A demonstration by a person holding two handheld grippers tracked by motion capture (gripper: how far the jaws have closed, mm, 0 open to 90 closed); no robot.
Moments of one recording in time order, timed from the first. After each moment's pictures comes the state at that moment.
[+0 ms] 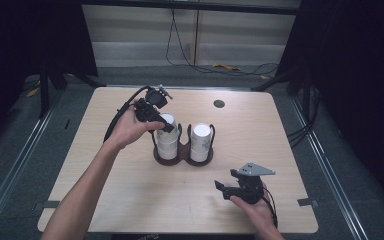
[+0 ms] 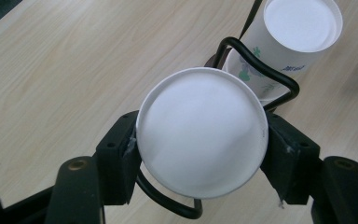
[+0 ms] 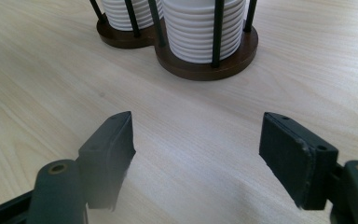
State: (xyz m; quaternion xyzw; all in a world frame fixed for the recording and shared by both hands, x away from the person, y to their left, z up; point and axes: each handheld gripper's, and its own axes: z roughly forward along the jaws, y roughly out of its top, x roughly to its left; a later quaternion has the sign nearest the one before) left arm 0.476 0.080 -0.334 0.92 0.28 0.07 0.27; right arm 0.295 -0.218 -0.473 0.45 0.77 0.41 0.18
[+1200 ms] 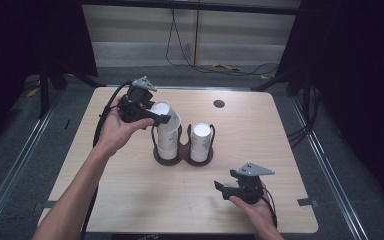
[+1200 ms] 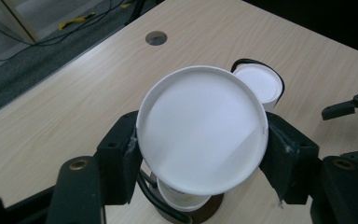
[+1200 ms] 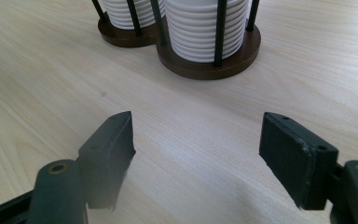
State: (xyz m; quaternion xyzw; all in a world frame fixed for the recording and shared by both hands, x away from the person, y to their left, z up) left arm 0.444 0.113 -0.306 0.86 0.27 0.11 0.41; right arm 0.296 -0.217 -0.473 0.45 0.77 0.41 0.17
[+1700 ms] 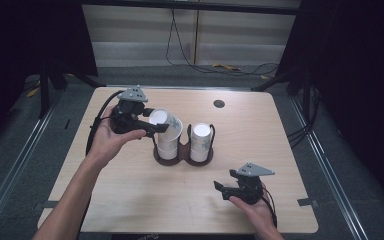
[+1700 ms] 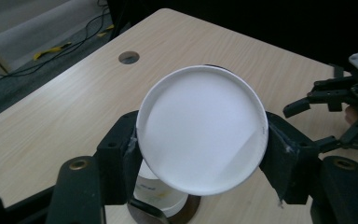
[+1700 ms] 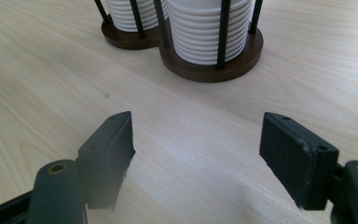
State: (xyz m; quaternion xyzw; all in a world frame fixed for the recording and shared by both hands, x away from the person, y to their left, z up) left arm 0.417 0.129 -0.314 0.85 0.23 0.09 0.47; right arm 0.295 -0.216 -0.472 0.45 0.77 0.42 0.17
